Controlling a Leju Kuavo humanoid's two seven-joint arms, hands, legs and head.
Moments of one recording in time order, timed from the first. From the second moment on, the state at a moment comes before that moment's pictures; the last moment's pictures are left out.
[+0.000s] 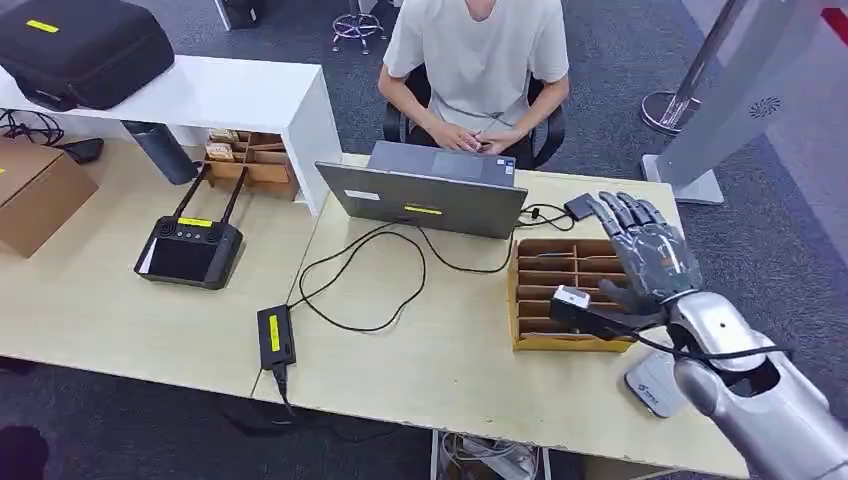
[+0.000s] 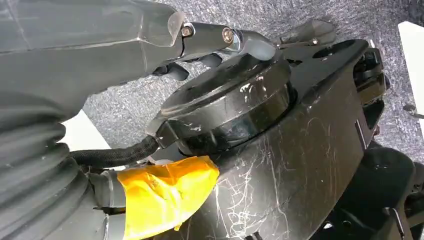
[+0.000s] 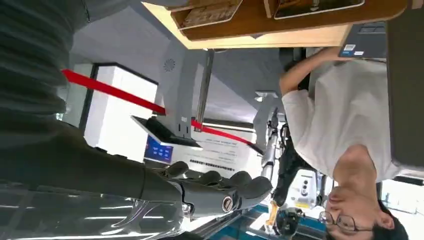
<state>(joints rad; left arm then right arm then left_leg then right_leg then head) -0.02 0.31 -1.42 -0.75 1.27 0.26 -0.16 -0.54 -0.57 0.68 -1.41 0.97 -0.17 0.08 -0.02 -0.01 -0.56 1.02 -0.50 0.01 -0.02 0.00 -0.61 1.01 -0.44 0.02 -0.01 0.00</state>
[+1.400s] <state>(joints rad) -0.05 0.30 -1.45 -0.67 1.22 0.14 -0.14 -0.69 -0.42 0.67 -1.05 1.06 -0.17 0.08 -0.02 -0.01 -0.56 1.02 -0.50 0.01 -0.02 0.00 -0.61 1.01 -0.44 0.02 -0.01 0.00</state>
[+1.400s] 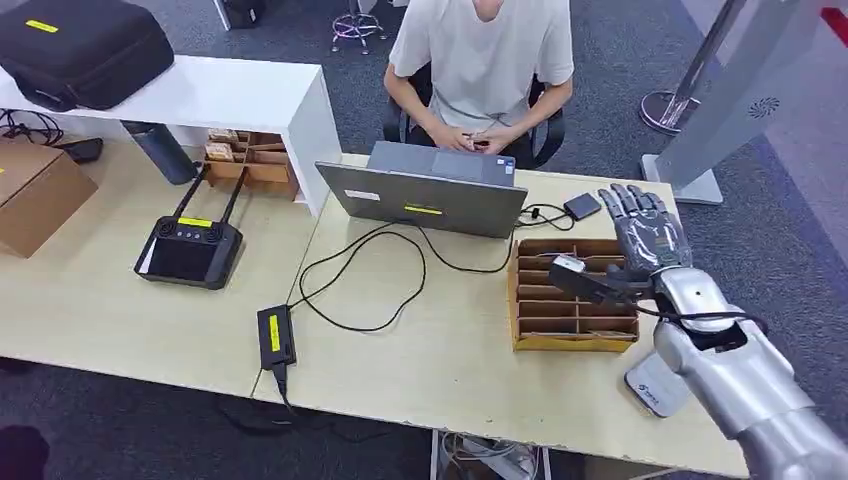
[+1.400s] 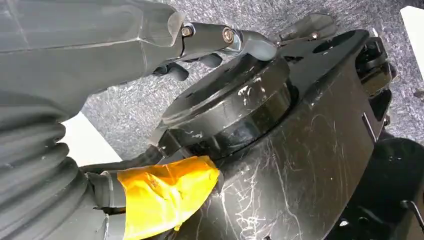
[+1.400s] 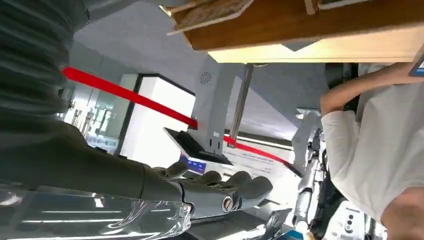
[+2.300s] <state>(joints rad) -0.06 0.24 -1.44 -0.55 1.20 0.09 -0.14 -0.83 -0.40 0.79 -1.00 0.91 0.11 0.07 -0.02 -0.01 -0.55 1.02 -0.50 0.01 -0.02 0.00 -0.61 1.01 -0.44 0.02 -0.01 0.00</state>
